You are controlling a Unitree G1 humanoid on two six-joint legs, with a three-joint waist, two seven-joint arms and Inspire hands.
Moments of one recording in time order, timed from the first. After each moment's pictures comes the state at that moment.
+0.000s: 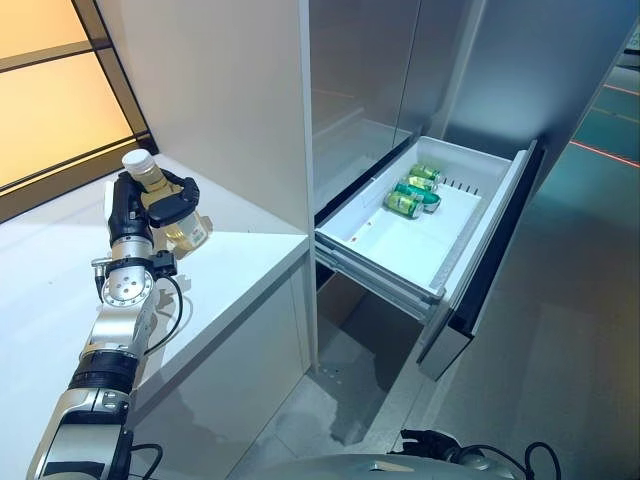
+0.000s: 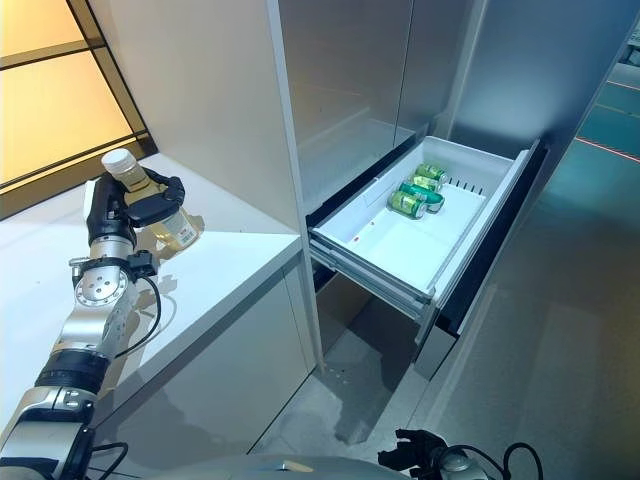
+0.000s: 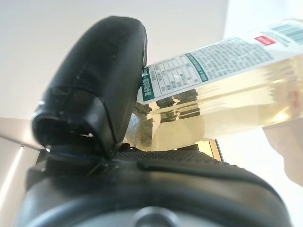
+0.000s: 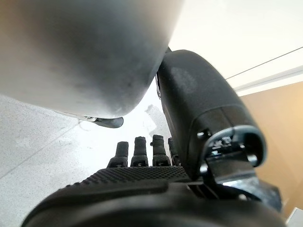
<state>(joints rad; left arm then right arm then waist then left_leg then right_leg) -0.31 0.60 0.04 0.41 -0.40 -0.22 0.23 0.00 -0.23 0.25 1.15 0.03 0.09 0.18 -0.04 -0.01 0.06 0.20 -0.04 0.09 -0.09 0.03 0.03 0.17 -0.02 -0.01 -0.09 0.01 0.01</state>
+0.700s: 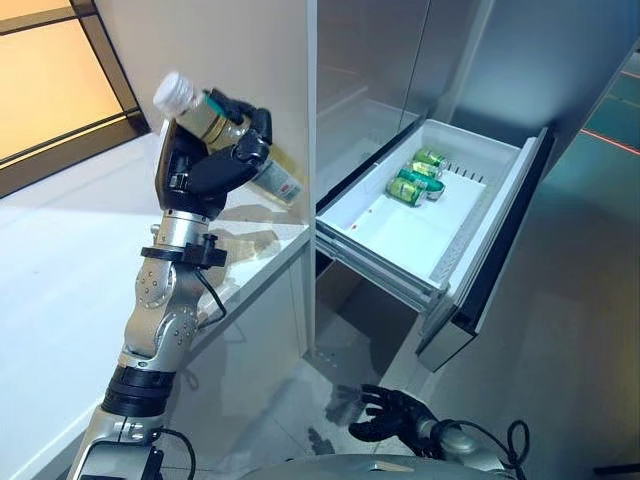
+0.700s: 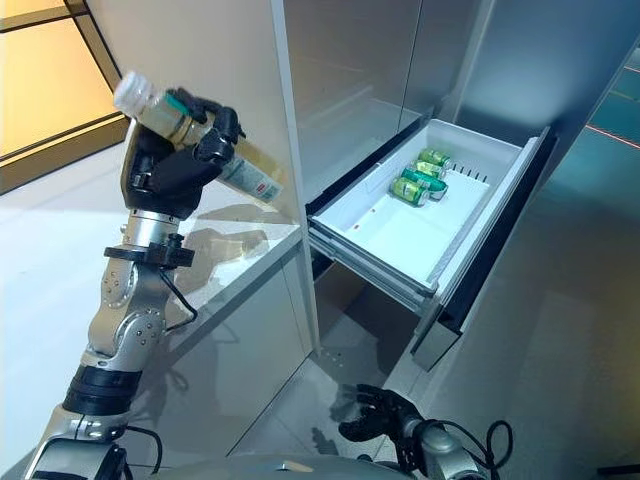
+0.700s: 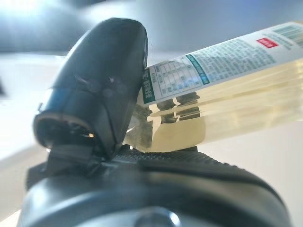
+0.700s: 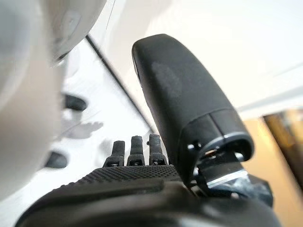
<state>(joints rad) -0.26 0.44 -0.04 -0.26 -0.71 -0.25 -0.08 0.04 -0.22 0.34 0.78 0.22 0.04 0.31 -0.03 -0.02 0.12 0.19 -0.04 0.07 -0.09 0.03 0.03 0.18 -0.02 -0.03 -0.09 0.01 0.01</state>
